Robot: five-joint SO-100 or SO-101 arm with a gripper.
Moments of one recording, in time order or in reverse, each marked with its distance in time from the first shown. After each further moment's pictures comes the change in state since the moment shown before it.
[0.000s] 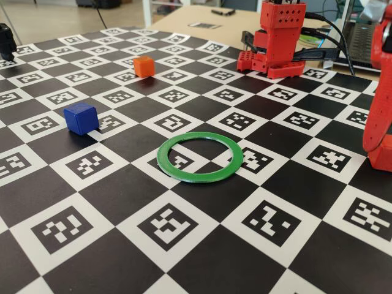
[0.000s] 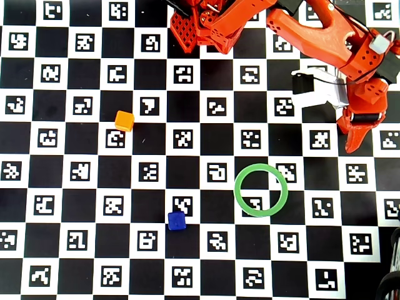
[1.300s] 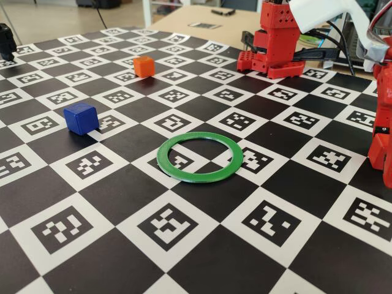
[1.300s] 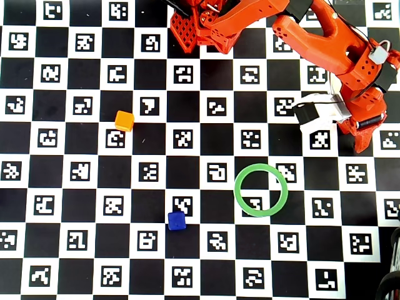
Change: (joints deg) arm -0.5 -3.3 2.8 -6.6 -21.0
